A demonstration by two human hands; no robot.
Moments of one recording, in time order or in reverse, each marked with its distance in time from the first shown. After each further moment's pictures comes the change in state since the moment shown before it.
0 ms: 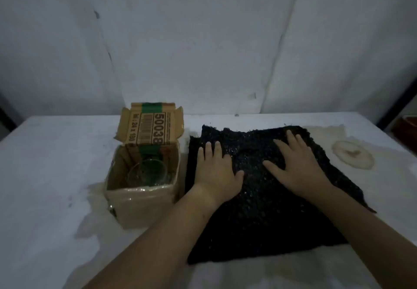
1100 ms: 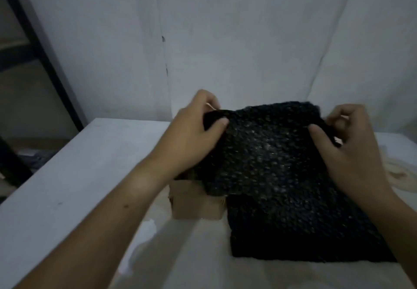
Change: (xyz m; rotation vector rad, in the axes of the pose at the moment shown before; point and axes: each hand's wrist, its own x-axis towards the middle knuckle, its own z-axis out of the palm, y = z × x) left_hand -0.106 -0.097 -0.139 -0.620 0.646 0.197; right_hand -0.047 -0.104 -0.091 0.720 0.552 -0.339
